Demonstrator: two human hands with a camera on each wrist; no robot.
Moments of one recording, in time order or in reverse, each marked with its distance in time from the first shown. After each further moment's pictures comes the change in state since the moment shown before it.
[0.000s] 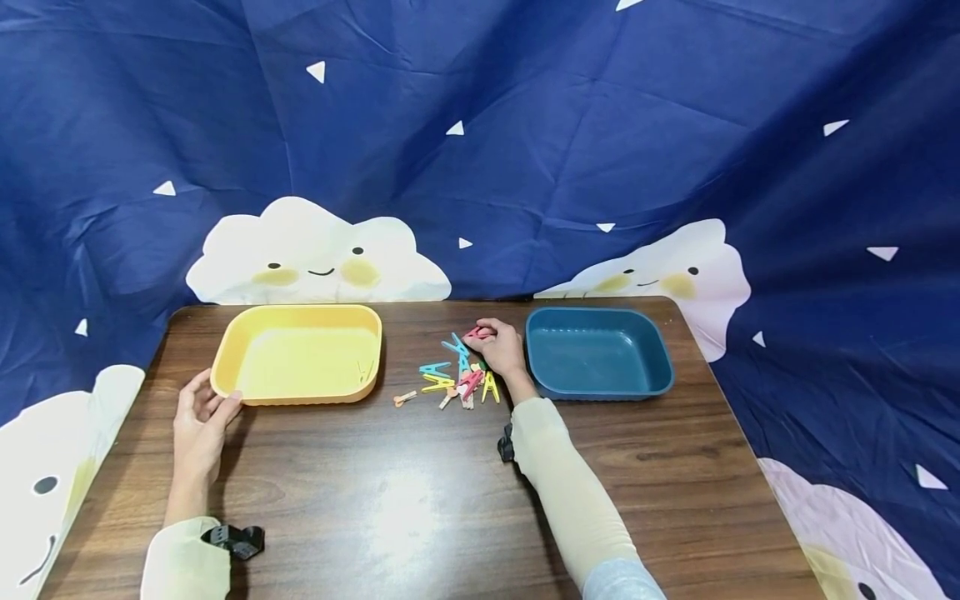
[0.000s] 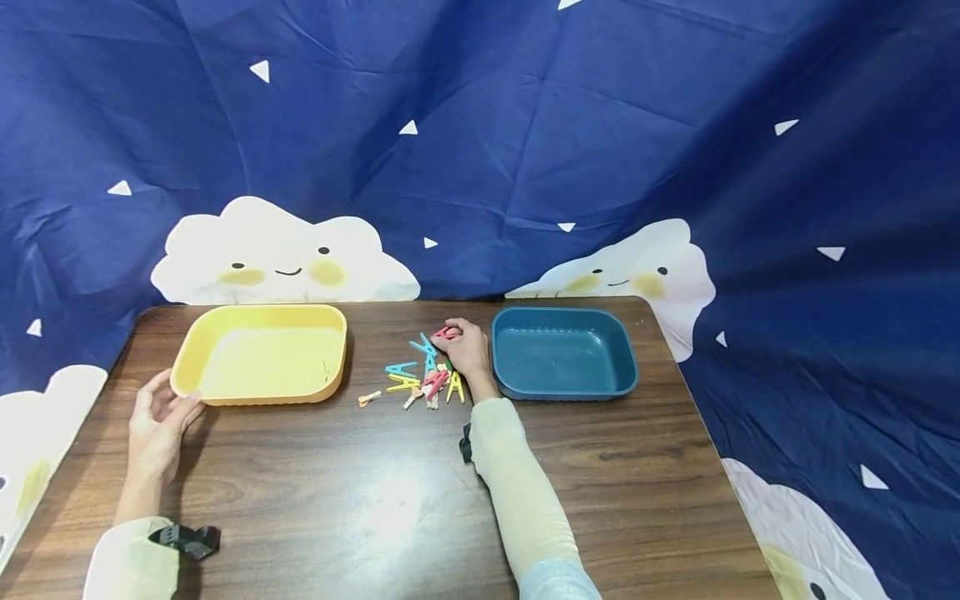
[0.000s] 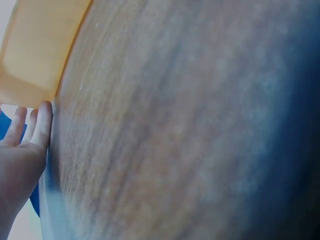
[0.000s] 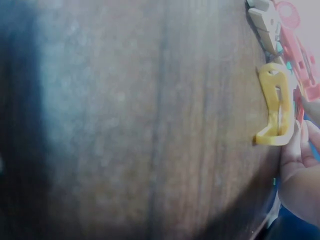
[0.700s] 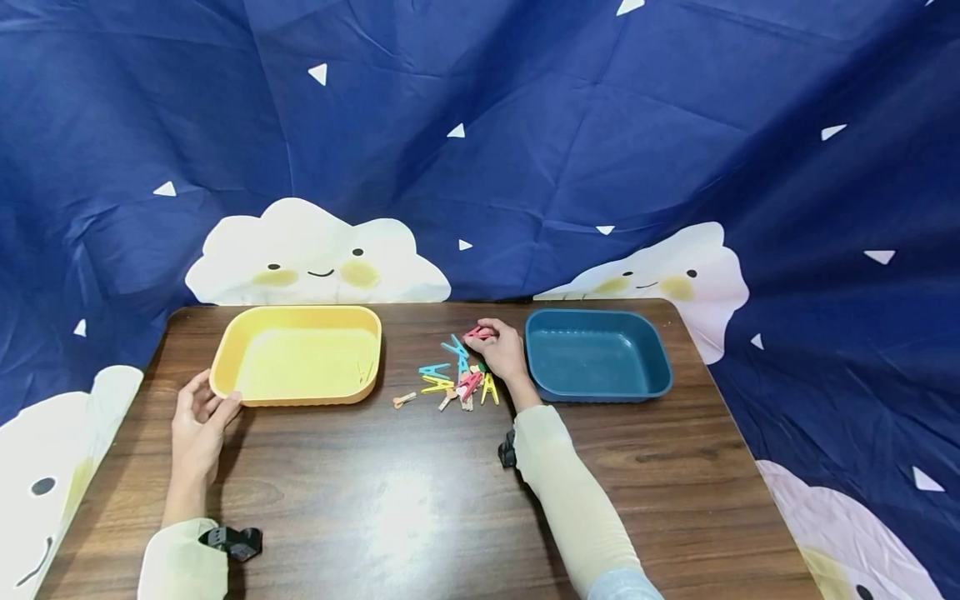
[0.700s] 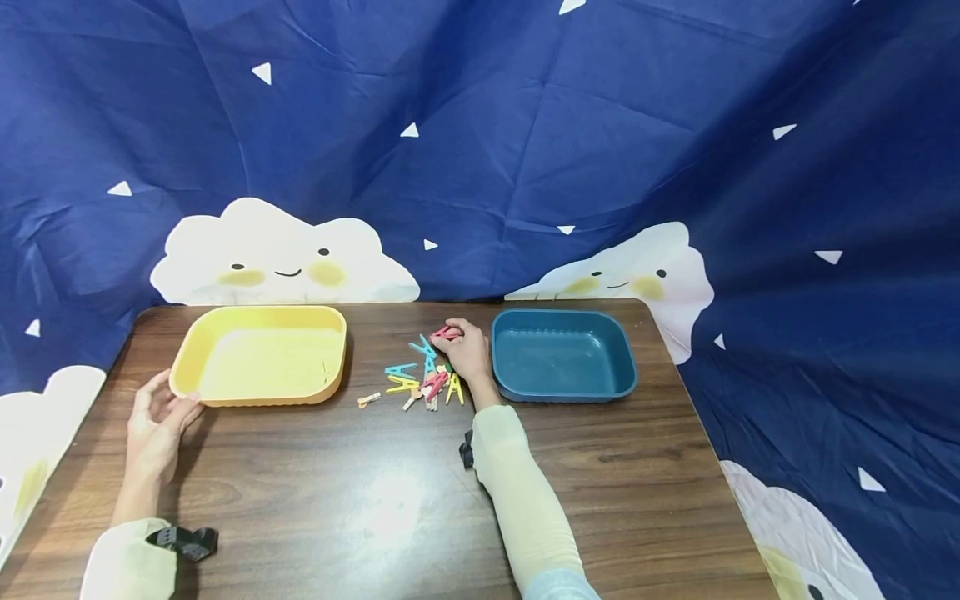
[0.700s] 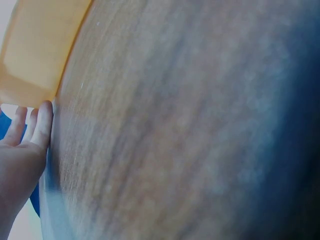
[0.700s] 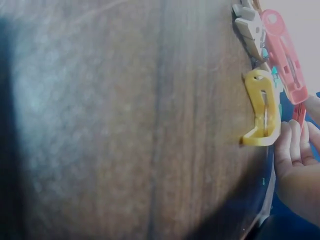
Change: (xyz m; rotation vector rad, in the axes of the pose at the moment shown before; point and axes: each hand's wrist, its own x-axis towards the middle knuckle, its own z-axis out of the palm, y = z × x) left_hand 0.003 0.000 -0.001 0.016 -0.009 0.000; right_hand -0.005 -0.005 -0.004 0.135 0.006 -0.001
